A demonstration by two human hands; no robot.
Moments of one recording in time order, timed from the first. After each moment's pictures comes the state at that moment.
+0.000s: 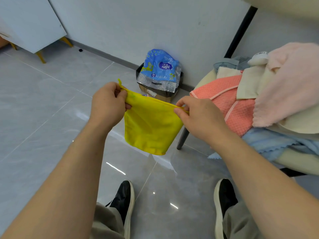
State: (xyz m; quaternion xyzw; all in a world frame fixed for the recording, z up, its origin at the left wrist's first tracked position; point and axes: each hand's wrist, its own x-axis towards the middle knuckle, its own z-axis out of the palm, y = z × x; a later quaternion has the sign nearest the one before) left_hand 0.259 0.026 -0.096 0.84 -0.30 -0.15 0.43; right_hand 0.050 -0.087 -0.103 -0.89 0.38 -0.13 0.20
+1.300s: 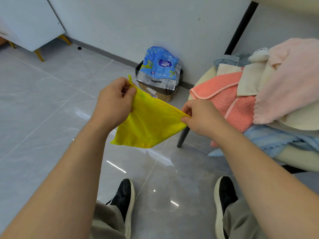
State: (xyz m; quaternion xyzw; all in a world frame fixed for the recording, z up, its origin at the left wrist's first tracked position) left_hand 0.248 0.027 -0.091 0.81 -0.38 -0.15 0.41; right_hand 0.048 -0.104 -0.121 -0.88 0.40 -0.03 0.24
